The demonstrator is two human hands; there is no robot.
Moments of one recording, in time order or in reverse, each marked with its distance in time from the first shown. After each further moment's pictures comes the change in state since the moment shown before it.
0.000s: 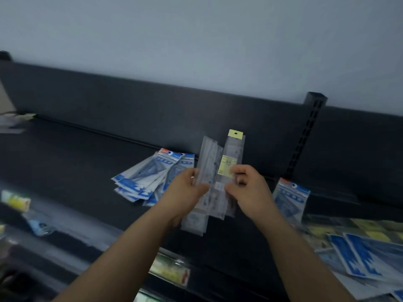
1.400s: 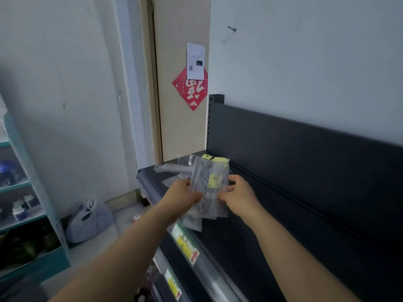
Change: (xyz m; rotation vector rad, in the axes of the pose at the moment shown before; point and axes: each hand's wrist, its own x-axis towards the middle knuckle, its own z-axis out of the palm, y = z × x) left_hand 0.117 -0.140 -0.625 0.148 0.579 -0.217; right_hand 0.183 -0.266 0.628 0.020 -0.599 -0.118
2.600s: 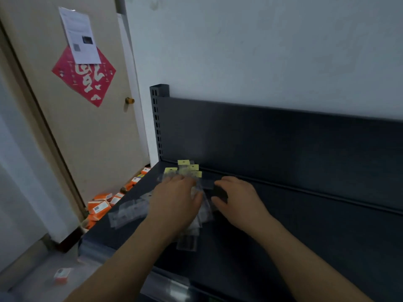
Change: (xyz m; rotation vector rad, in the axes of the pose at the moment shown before) left_hand 0.156 -0.003 -0.026 0.739 -0.104 0.830; right_hand 0.067 -0.017 0.044 -0.795 0.362 0.029
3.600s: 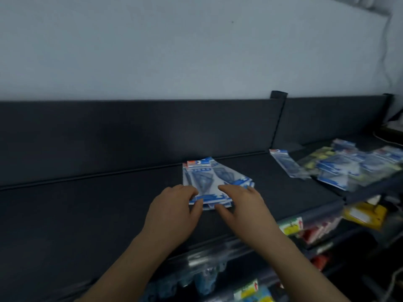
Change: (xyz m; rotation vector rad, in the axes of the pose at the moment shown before) left_hand -0.132 0.453 0.062 -0.422 -0.154 0.657; right_hand -0.392 0.269 -0.191 -0.205 0.344 0.600
